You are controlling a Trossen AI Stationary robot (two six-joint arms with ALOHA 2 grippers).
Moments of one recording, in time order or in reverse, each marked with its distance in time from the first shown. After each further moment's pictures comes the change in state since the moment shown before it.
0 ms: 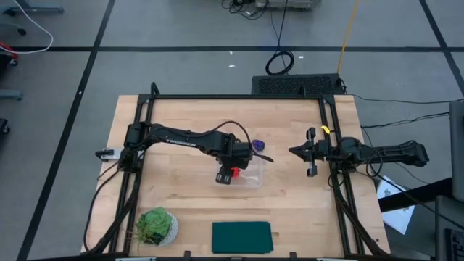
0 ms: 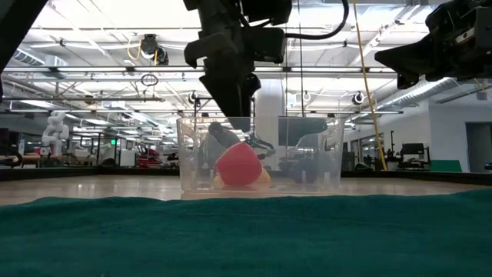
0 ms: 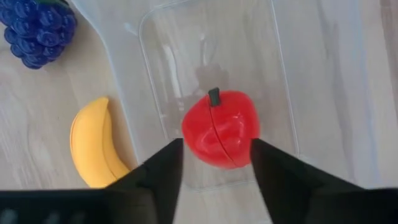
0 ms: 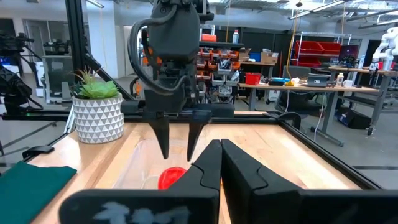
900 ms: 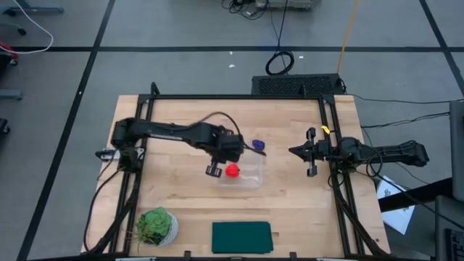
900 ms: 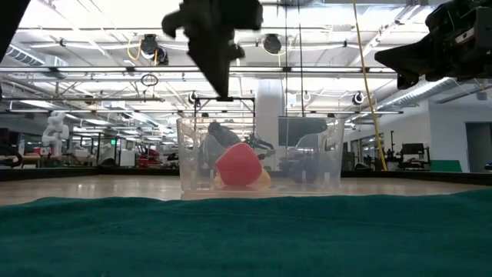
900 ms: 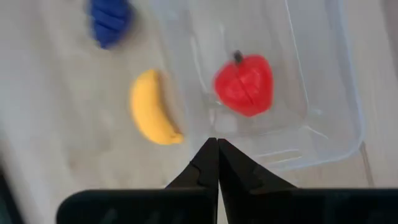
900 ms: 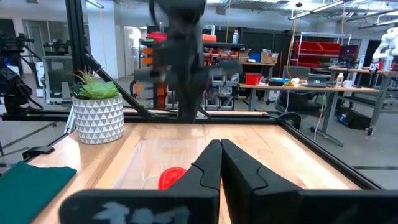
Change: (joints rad) left arm 0.018 -0.167 -0.002 -0.123 -0.089 0.071; right arm 0.000 0.000 0.000 0.000 0.000 0.000
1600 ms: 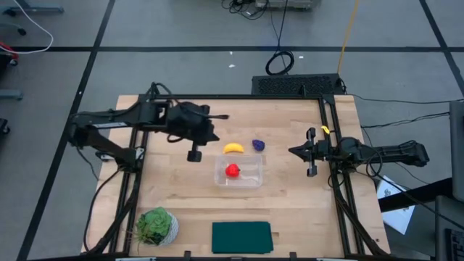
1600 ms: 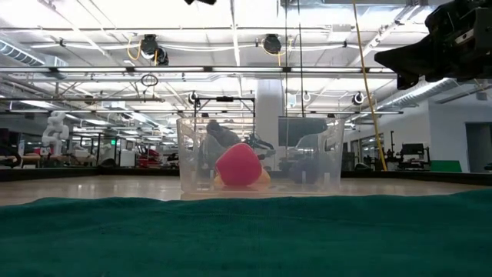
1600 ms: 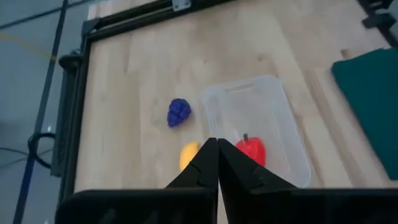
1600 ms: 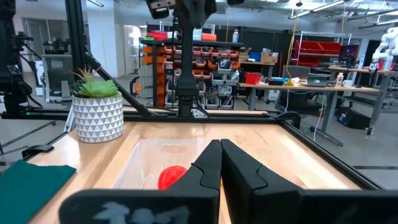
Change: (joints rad) left arm 0.051 -0.466 -0.171 0.237 0.080 -0.025; right arm 0.000 0.005 0.000 0.001 0.000 -0.002
